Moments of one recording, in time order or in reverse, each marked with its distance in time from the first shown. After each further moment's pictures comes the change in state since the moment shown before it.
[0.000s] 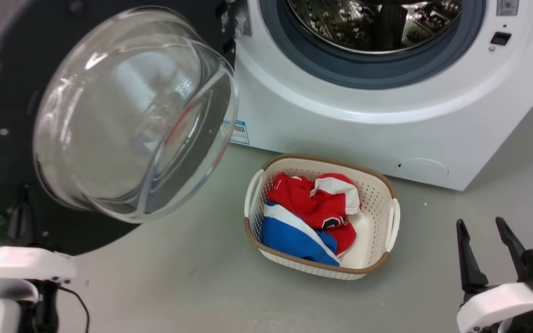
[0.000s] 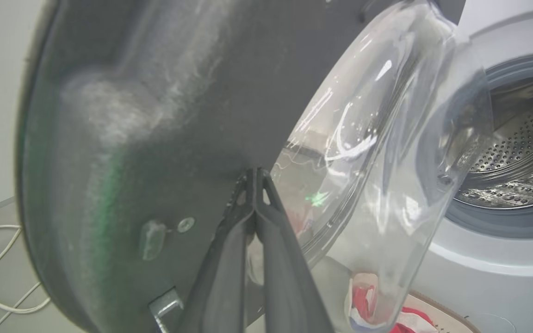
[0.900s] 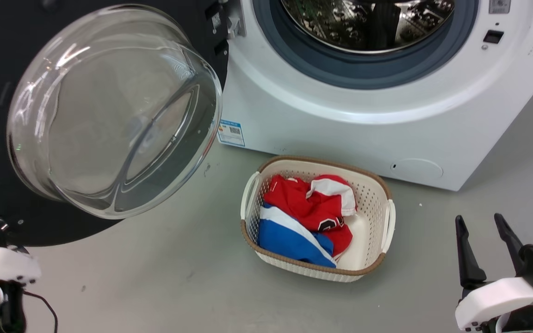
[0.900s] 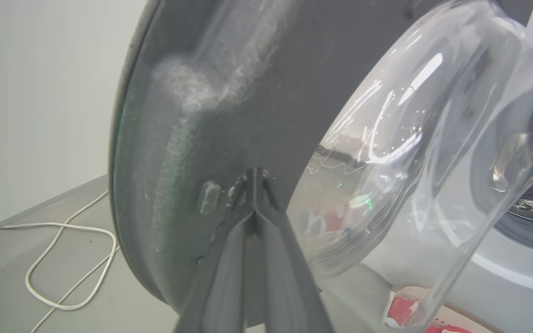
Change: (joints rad) left arm -0.083 0.067 0.086 0.210 -0.004 -0.100 -0.036; right arm -0.038 0.000 -0.002 0.029 -0.002 0.000 0.001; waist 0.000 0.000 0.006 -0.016
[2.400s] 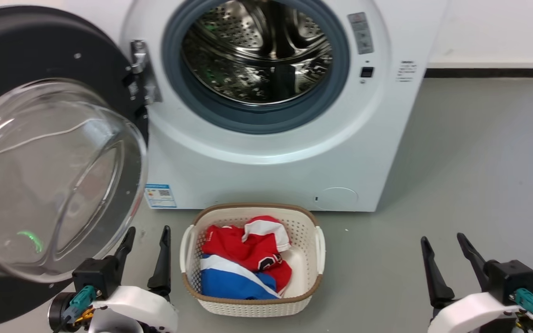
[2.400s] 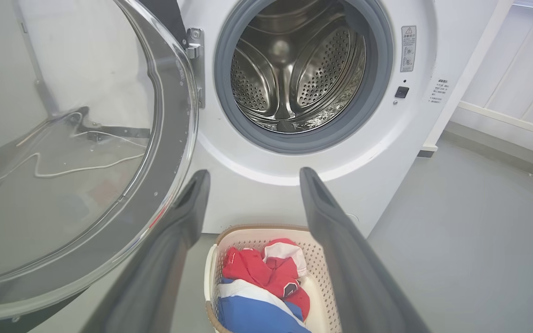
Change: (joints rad) left arm 0.175 -0.195 -0.347 -0.241 0.225 0.083 0.055; right arm 0.046 0.000 0.104 0.048 0.044 0.000 -0.008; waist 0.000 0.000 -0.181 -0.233
